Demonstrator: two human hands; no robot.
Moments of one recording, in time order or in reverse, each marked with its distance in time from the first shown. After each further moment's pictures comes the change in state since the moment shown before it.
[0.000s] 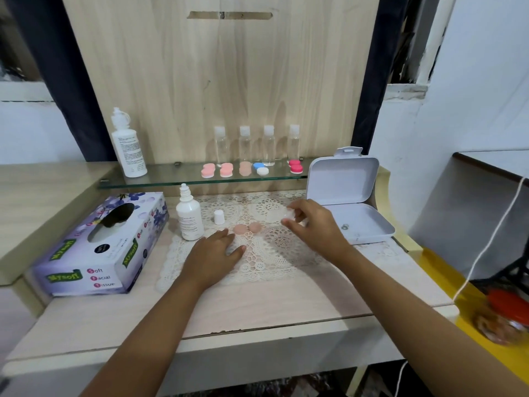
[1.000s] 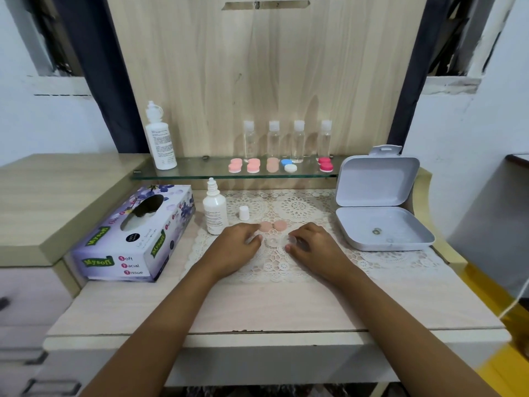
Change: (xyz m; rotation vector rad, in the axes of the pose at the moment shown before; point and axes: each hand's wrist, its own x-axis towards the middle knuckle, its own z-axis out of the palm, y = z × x) left_hand 0.003 -0.003 -0.014 -0.267 0.052 0.011; right_hand -0.013 0.003 0.052 -0.049 -0.248 0.044
